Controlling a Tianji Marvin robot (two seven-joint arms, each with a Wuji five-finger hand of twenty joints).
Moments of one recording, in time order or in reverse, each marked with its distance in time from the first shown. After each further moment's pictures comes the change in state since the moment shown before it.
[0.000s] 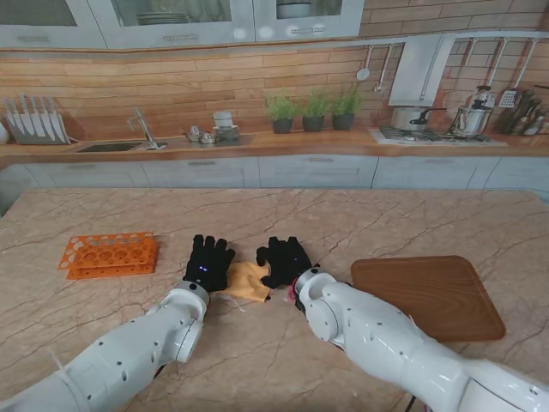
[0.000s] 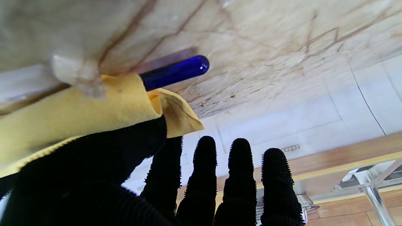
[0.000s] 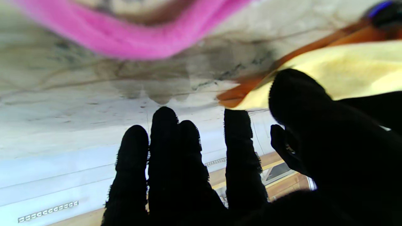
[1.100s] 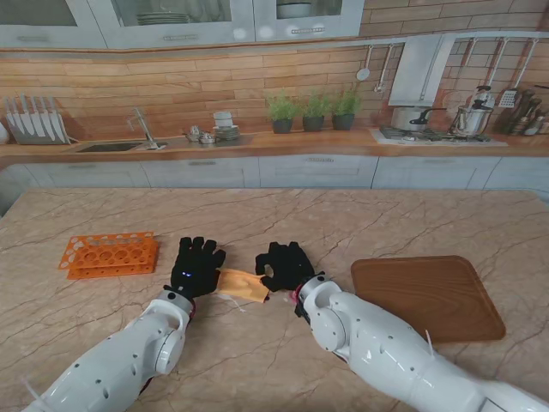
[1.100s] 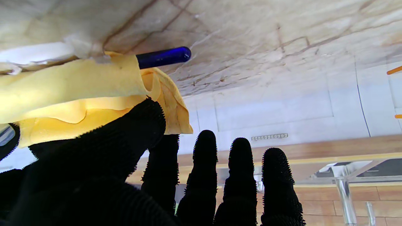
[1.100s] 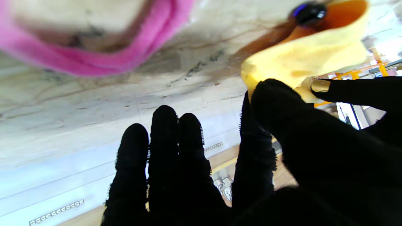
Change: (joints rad) left arm 0.161 0.016 -0.238 -0.054 0.036 -0.183 0.165; right arm -0.096 0.040 0.109 -0.101 -0.008 -0.064 -0.025; left_hand 0.065 0.002 -0.167 -0.025 0.044 -0.053 0.022 -0.061 0.049 0.000 0.073 0.058 0.001 -0.001 0.008 -0.002 0.000 0.000 0.000 0.000; right_hand 0.086 0.087 -0.004 -0.011 0.157 -0.237 0.191 0.000 0.107 -0.043 -0.011 0.000 0.022 -0.005 0.001 -0.012 0.023 0.000 0.000 -0.001
